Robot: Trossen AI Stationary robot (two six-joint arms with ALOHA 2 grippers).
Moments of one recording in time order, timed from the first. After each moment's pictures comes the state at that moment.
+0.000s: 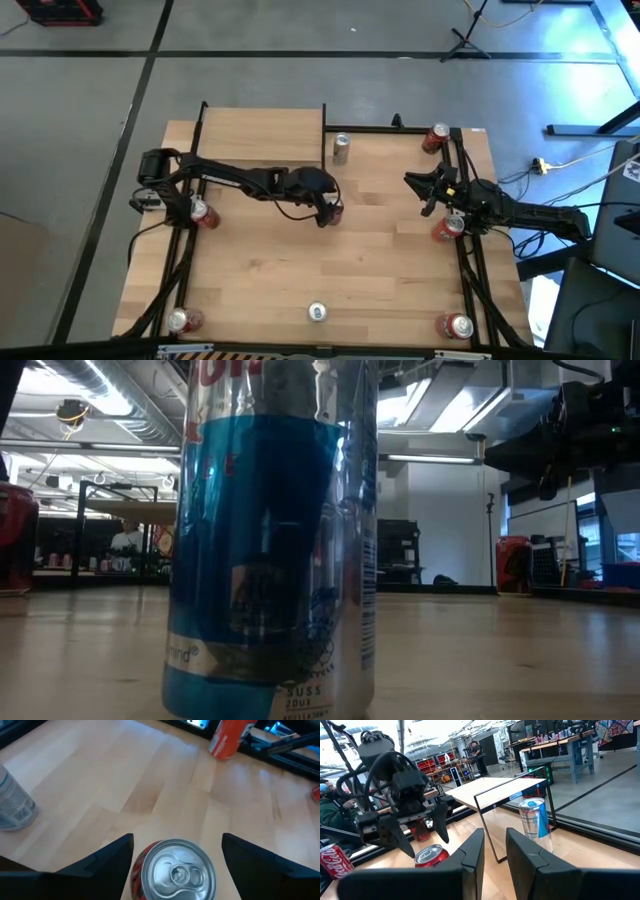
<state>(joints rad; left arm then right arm) 0.07 1.76 1.11 0.02 -0.10 -0.33 -0.13 0.16 0.08 0.12 0.26 0.31</state>
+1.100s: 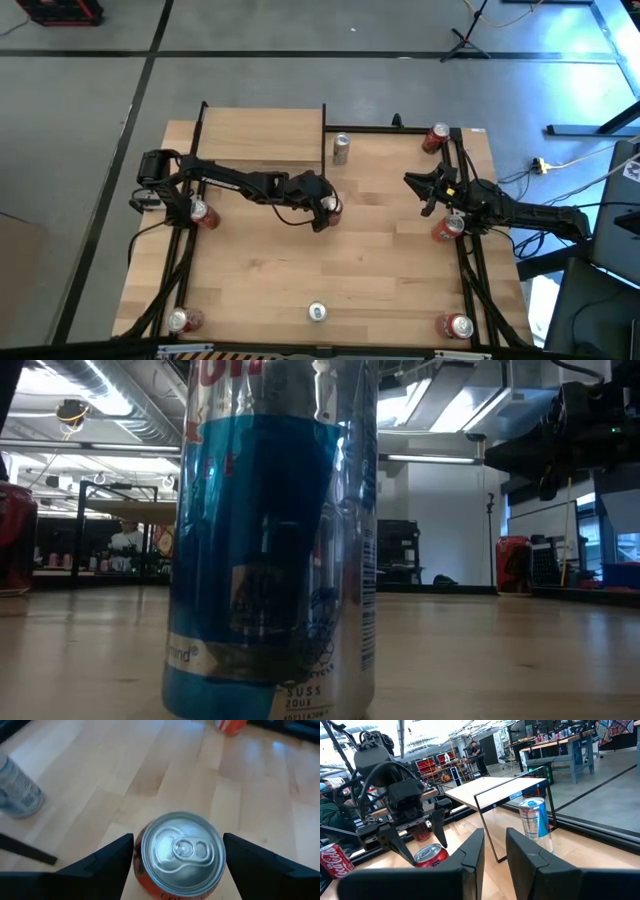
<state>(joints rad) 0.04 1.75 1.09 -0.04 -0.15 -0.28 -0.13 0.16 0.08 0.12 0.26 0.31</state>
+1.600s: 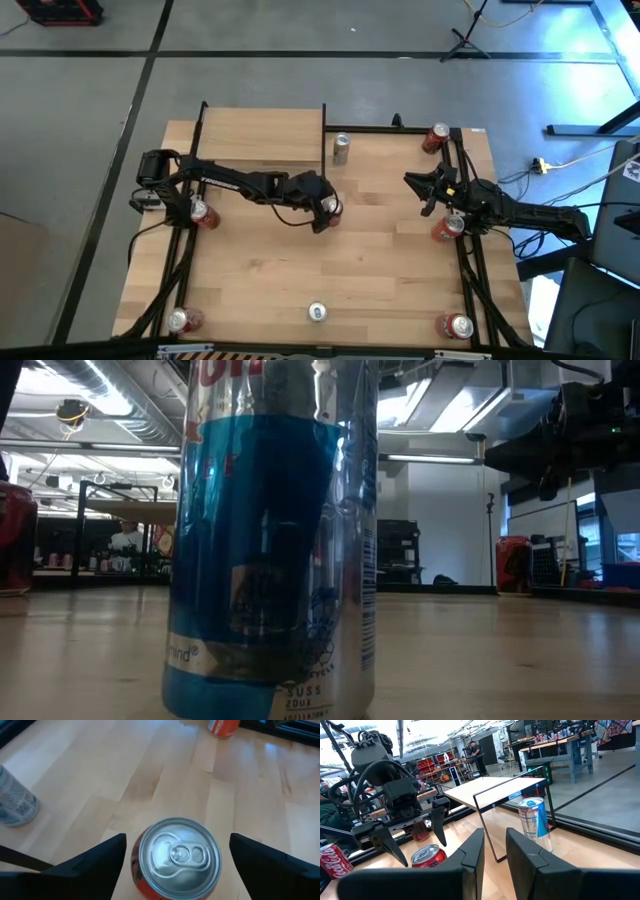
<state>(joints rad) 0.04 1.75 1.09 -0.02 -0.13 -0.25 -0.13 0.16 0.08 0.12 0.27 0.31</state>
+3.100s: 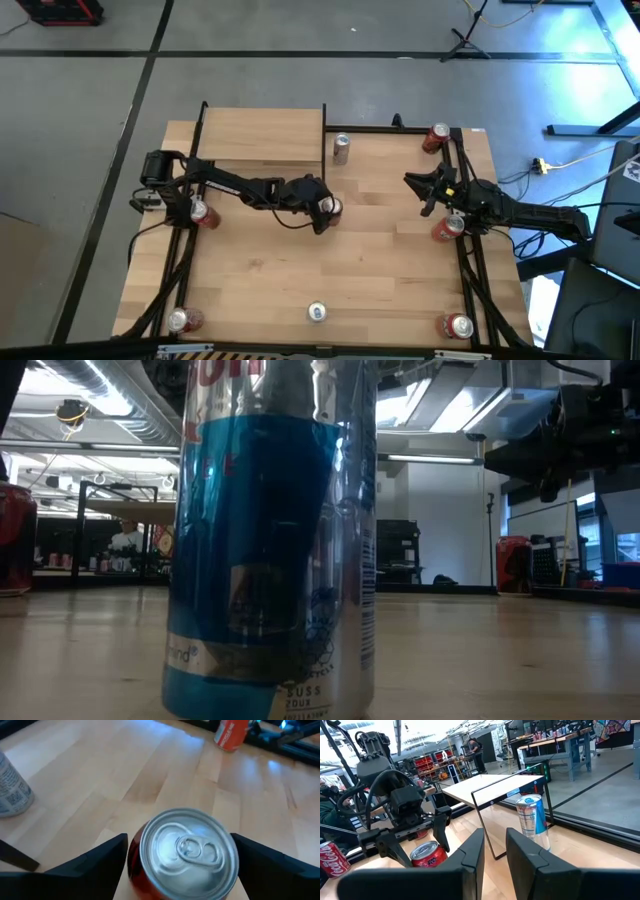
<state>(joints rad) 0.03 1.81 0.96 0.24 -0.17 -0.33 -0.13 0.16 0.08 0.10 0.27 0.31</state>
